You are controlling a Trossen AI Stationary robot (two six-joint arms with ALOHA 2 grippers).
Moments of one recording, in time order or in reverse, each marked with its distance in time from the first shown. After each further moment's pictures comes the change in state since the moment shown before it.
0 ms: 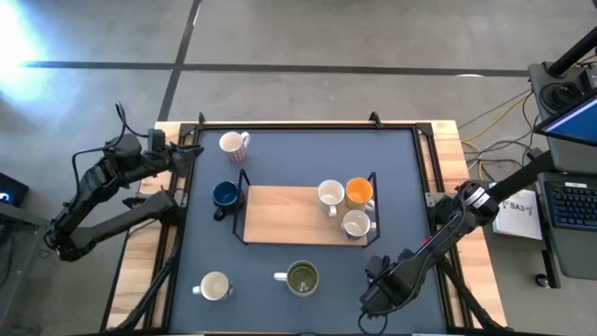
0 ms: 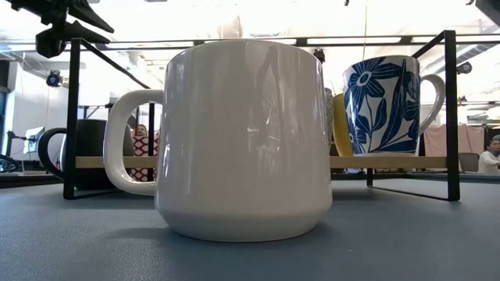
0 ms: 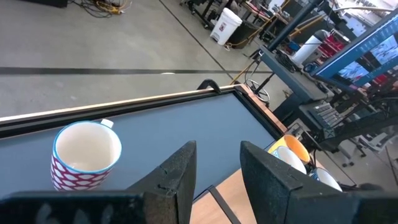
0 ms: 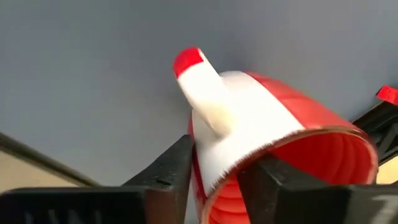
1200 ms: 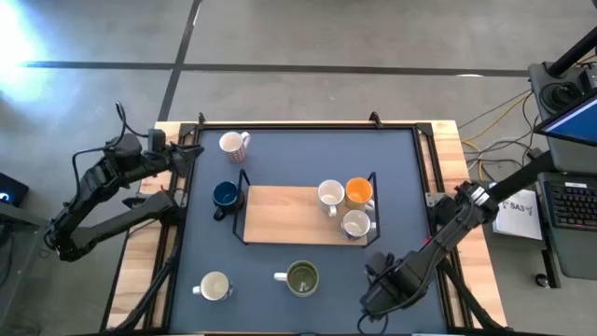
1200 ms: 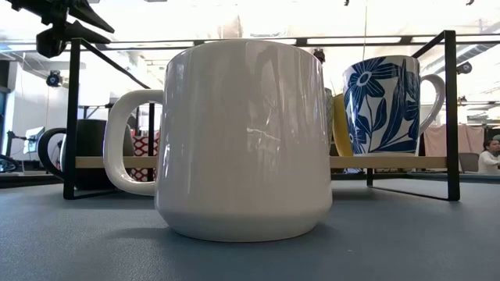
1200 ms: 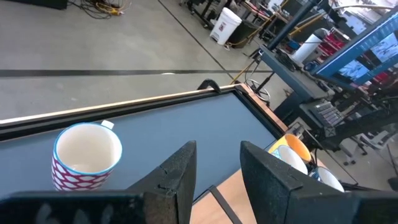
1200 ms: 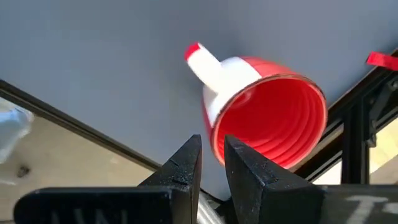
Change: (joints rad) left arm 0.000 0.002 0.000 0.002 0.001 0.014; right arm -0.008 -0.003 0.240 -0.161 0.017 0.158
